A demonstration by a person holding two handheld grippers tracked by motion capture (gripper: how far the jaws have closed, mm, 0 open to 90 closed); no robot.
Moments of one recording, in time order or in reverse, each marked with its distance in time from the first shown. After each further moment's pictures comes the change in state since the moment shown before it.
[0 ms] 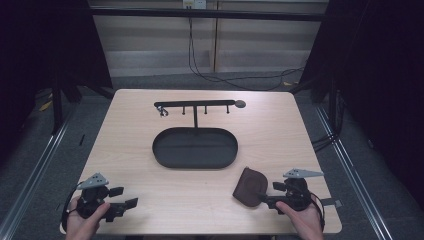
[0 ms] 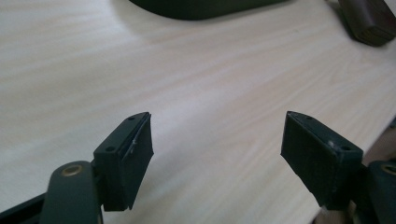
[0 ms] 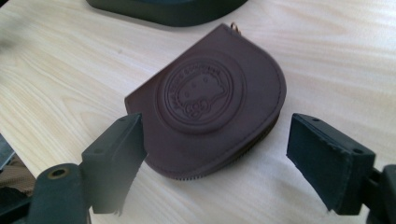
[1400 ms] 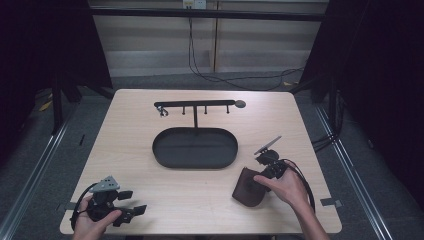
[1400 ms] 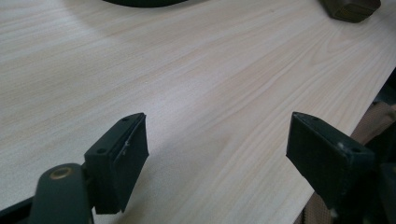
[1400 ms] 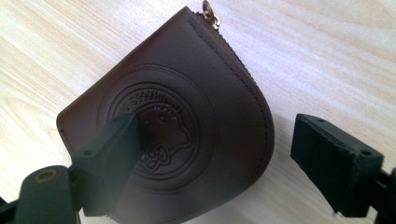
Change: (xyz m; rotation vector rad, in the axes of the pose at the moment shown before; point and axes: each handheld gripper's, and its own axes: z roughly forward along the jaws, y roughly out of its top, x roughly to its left) left arm -0.010 0.004 0.017 0.043 -0.065 0.061; right arm -0.005 0.078 0.063 0.546 -0.087 -0.049
